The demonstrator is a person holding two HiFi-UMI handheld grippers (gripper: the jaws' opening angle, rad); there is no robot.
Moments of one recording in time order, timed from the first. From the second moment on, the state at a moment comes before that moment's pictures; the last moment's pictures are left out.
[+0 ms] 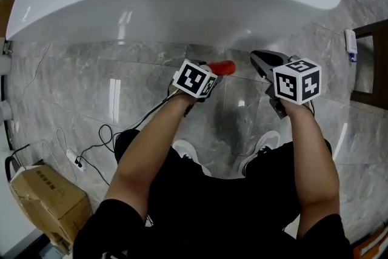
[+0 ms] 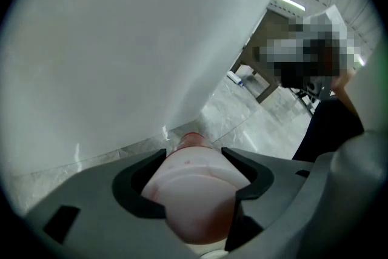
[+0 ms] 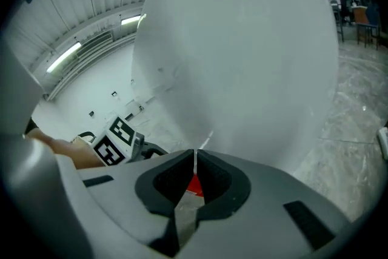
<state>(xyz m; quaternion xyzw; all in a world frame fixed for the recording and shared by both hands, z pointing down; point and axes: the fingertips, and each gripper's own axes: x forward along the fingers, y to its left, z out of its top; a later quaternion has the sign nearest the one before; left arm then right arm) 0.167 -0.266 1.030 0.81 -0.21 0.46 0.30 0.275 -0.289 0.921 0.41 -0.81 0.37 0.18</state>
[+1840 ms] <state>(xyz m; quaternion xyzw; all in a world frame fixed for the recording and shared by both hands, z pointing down) 0.228 -0.262 1.155 0.68 -0.07 0.72 0.13 0.328 -0.322 0.956 0.43 -0.78 0.42 0.17</state>
